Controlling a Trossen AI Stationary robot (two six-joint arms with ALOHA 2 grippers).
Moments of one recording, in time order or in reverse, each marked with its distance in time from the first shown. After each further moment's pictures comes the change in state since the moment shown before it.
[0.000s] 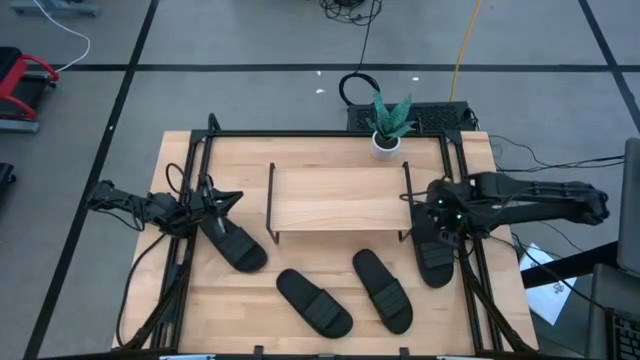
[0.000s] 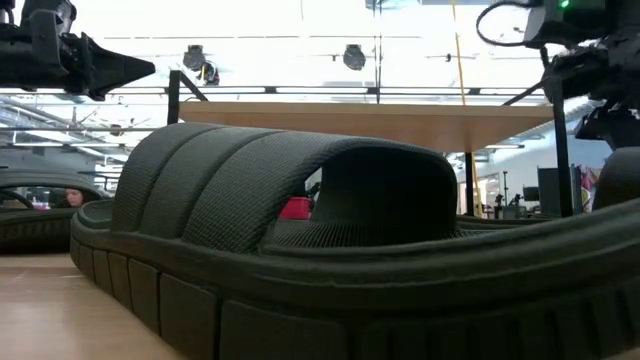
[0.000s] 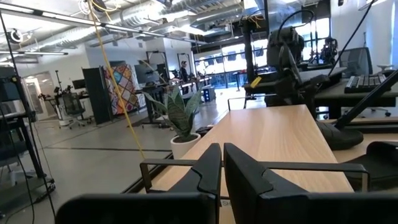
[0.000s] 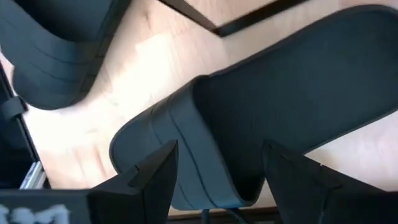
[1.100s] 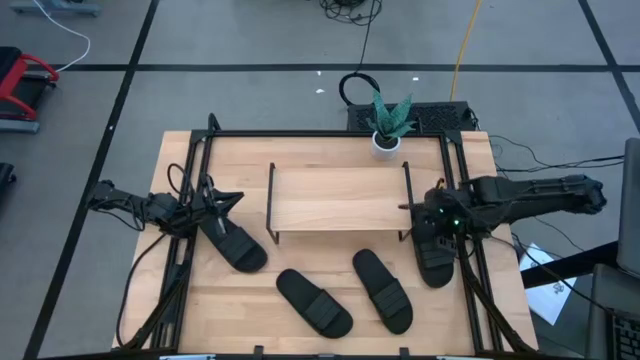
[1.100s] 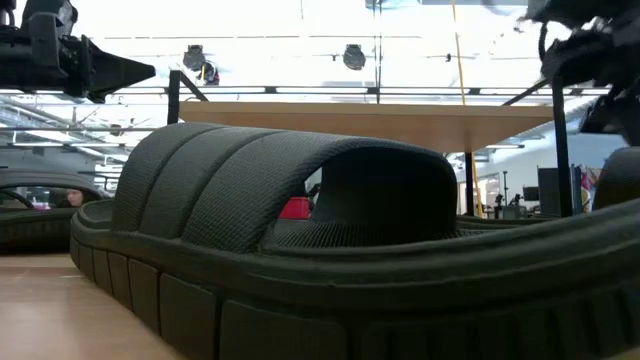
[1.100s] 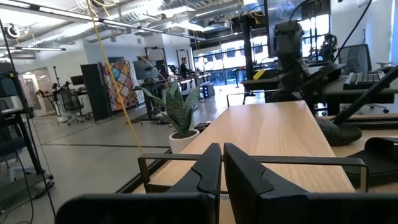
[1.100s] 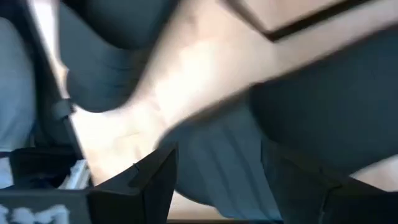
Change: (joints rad) left arm 0.000 0.000 0.000 -0.020 0.000 -0.022; right arm 0.188 -0.013 0.016 0.116 -0.039 0.222
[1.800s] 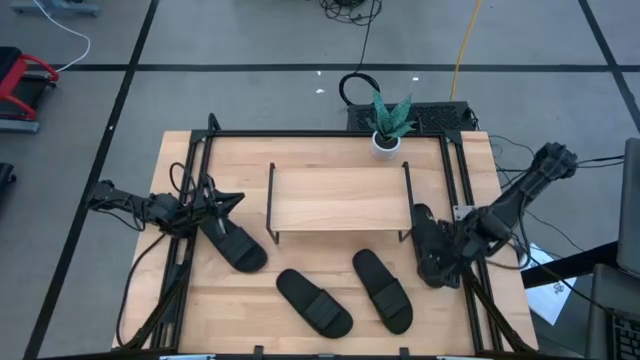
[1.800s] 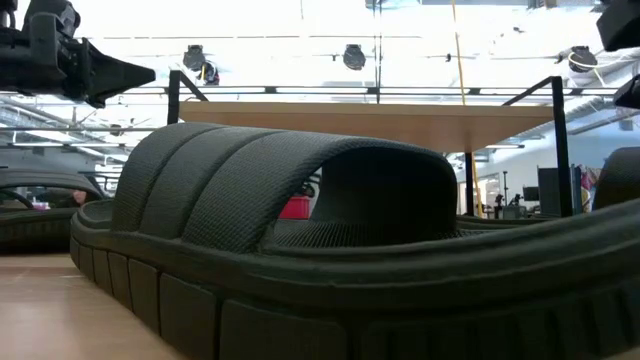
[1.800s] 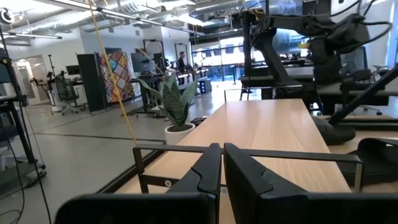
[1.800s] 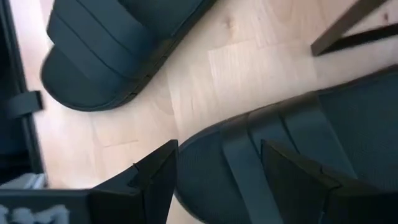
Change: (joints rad) left arm 0.000 0.000 0.000 -0.028 0.000 -0.058; right arm 0.692 0.169 0.037 0.134 0.476 0.472
